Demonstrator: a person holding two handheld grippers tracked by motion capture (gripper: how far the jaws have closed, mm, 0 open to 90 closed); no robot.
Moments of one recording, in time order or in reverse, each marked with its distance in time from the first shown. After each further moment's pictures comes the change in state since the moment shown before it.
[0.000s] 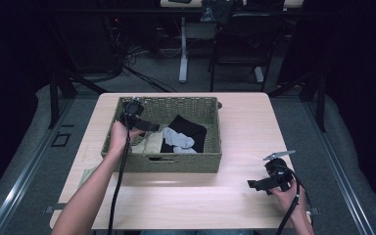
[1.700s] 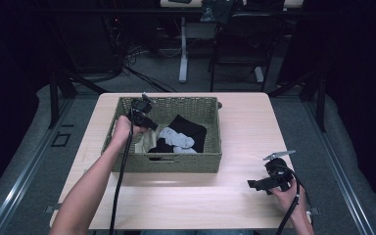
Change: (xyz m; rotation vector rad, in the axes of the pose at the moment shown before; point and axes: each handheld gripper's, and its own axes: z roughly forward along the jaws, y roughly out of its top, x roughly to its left) left arm -0.008 0.023 -0.005 0.182 -0.075 0.081; right arm 0.000 0.000 0.000 0.001 0.003 -0.002
